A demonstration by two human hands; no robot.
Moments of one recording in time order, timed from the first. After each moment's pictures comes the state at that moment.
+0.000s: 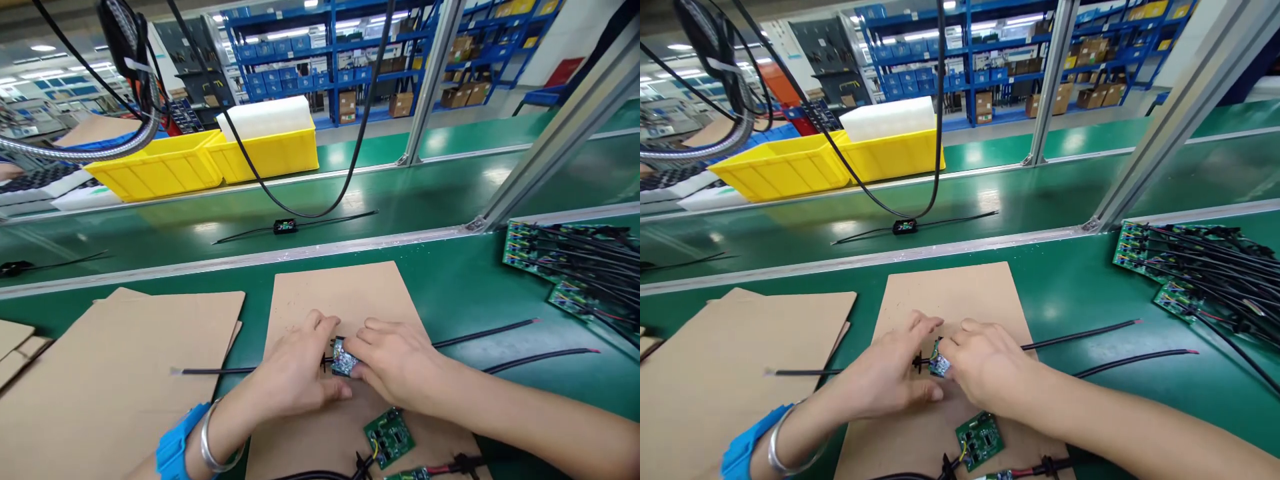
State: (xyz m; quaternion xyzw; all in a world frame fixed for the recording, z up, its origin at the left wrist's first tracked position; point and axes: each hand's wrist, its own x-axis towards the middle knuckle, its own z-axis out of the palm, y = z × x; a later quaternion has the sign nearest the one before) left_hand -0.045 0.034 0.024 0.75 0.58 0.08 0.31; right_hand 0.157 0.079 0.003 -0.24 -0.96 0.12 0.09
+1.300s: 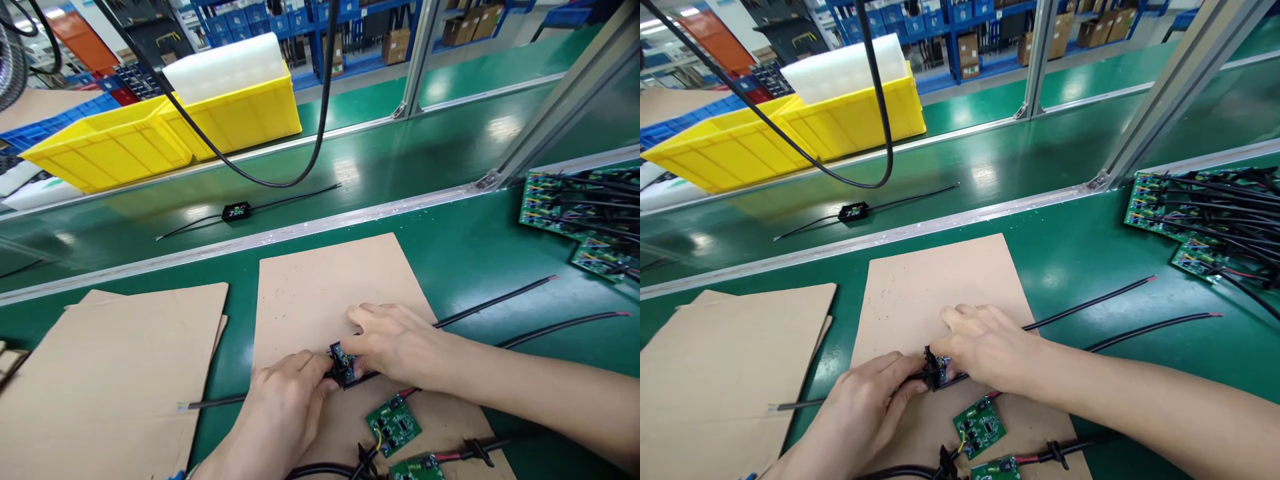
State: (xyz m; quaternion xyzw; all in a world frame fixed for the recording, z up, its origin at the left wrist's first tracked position) left_hand -0.047 -0.007 -0.005 0.76 0.59 0.07 0.26; right_hand 0.161 0.093 -0.026 -0.21 -0.96 0.20 0.06
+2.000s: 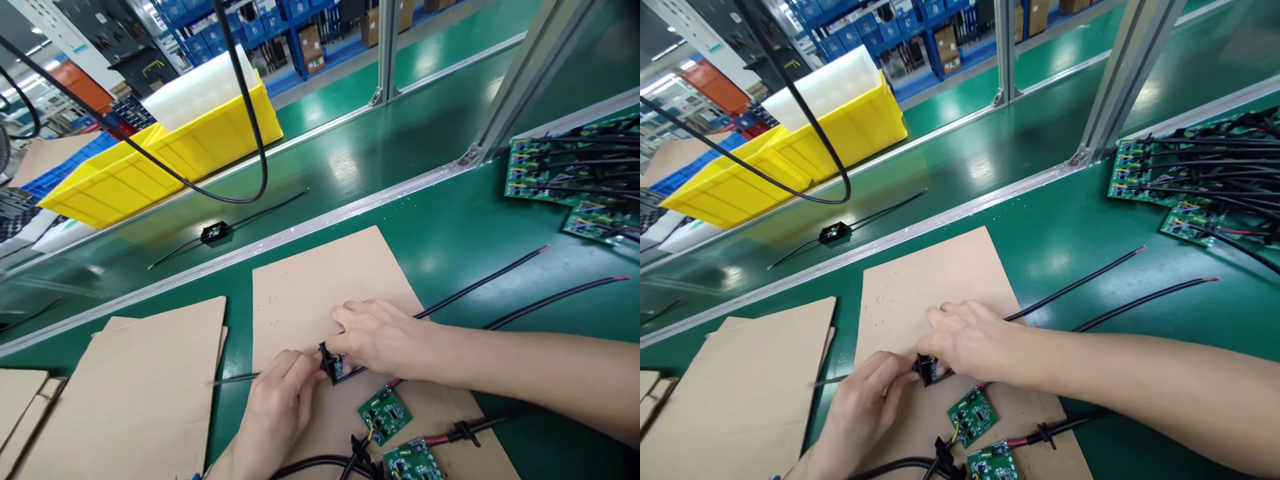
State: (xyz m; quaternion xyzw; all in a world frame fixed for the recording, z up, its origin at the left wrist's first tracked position) left_hand -0.041 -0.007 -0.017 0.82 0.54 0.17 0.12; right_hand 0.159 0.092 -0.034 -0.21 -0.95 0.19 0.10
